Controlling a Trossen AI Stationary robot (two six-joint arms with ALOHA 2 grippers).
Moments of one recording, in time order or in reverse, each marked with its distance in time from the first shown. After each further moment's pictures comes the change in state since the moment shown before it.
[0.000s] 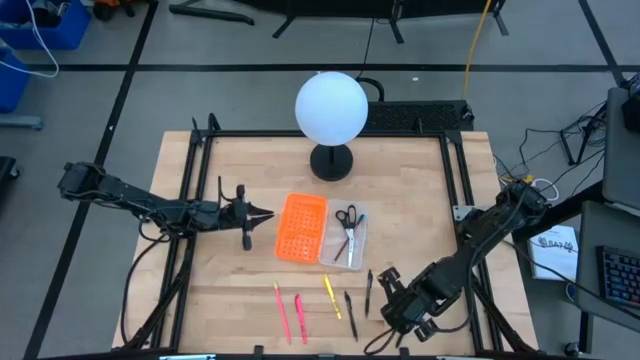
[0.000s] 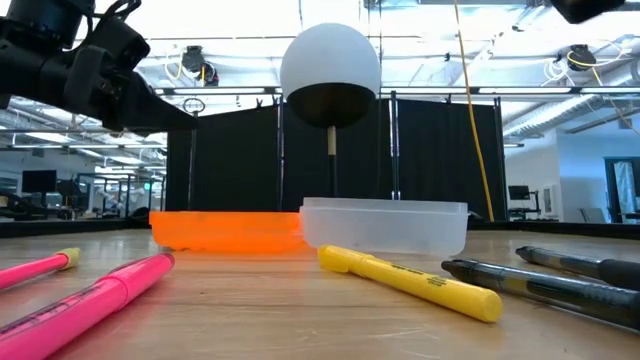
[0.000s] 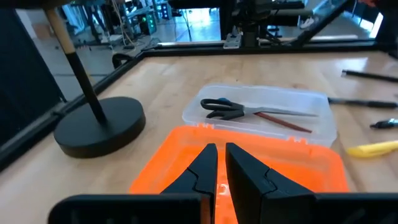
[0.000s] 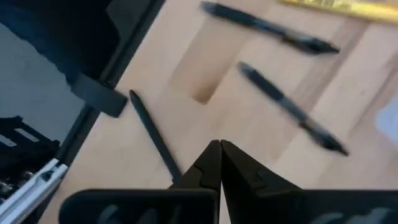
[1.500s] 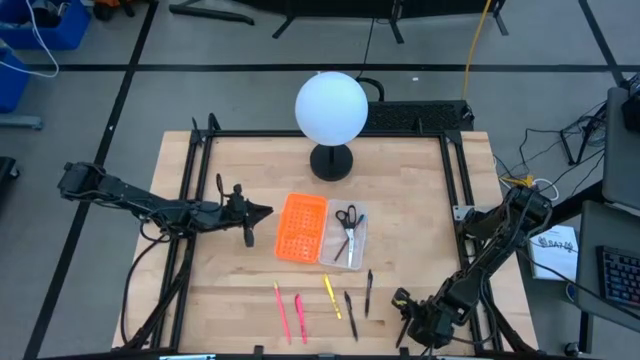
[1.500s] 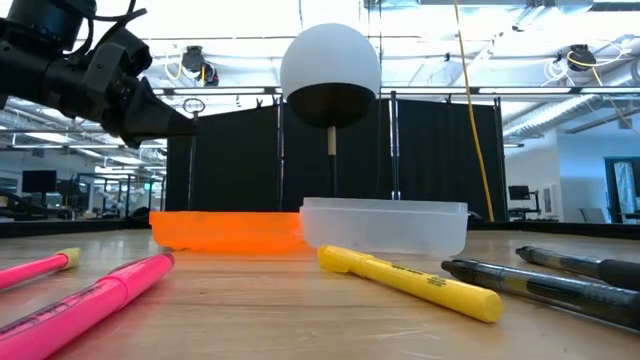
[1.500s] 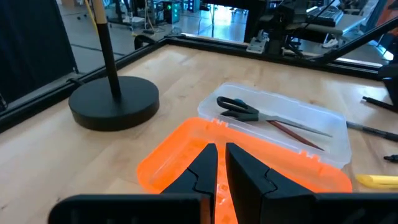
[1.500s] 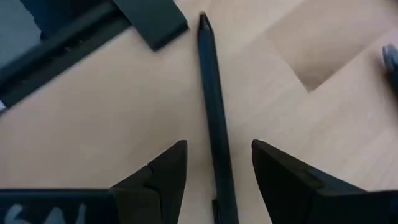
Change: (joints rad) left arm 0.000 0.004 0.000 -0.018 -0.084 -0.189; right arm 0.231 0.012 -0.450 0.577 0.123 -0.172
